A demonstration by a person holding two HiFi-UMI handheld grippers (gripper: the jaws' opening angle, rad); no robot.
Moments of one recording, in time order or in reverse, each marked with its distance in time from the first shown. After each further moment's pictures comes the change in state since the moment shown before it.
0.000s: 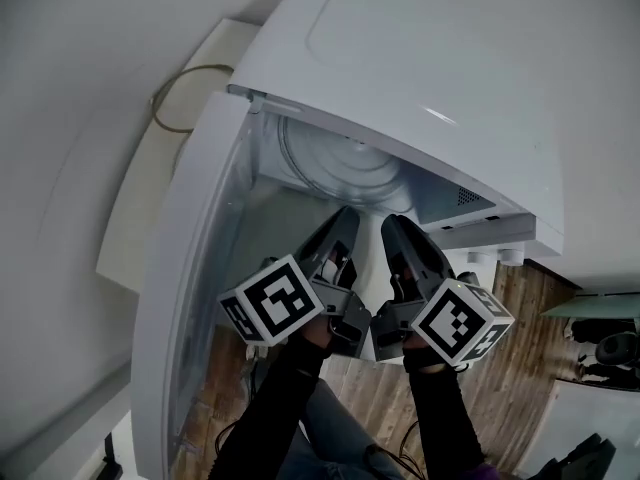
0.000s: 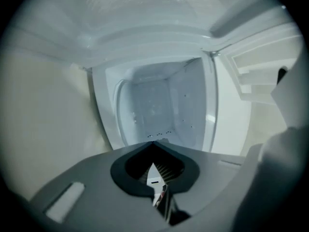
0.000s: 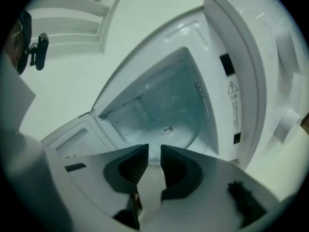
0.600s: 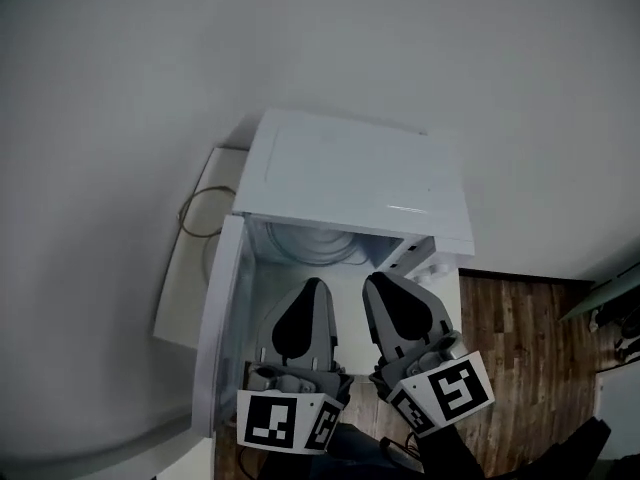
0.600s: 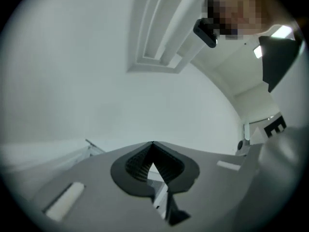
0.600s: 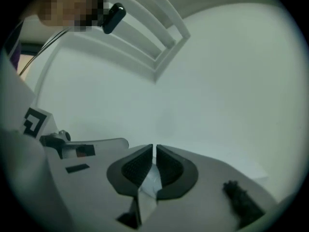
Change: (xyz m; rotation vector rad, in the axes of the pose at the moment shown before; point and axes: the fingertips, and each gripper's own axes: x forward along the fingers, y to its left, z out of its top) left arm -0.115 -0.239 0.027 0.941 -0.294 -0.005; right arm -0.150 0.158 0.115 -0.539 -0.293 0.089
